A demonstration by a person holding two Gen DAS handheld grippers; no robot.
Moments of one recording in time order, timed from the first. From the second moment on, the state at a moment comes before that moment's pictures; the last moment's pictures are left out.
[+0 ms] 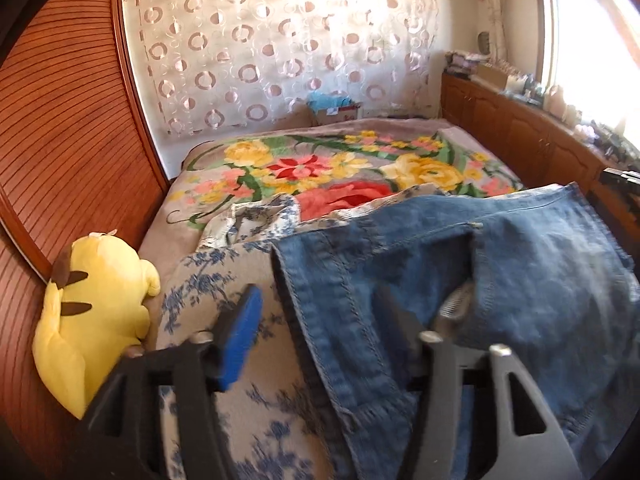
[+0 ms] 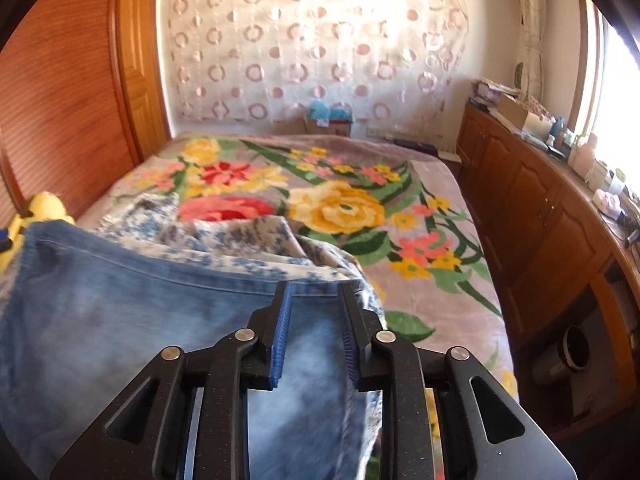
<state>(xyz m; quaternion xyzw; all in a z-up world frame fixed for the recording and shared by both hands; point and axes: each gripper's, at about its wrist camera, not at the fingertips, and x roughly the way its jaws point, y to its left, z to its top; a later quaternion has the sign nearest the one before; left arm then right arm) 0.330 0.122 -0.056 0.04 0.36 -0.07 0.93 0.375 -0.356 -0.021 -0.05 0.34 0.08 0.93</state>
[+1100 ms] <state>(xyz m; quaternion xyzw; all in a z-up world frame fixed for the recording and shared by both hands) 0.096 0.090 -0.075 0.03 0.36 -0.11 0.93 0.059 -0.333 -0.057 -0.01 0.36 0.10 0.93</state>
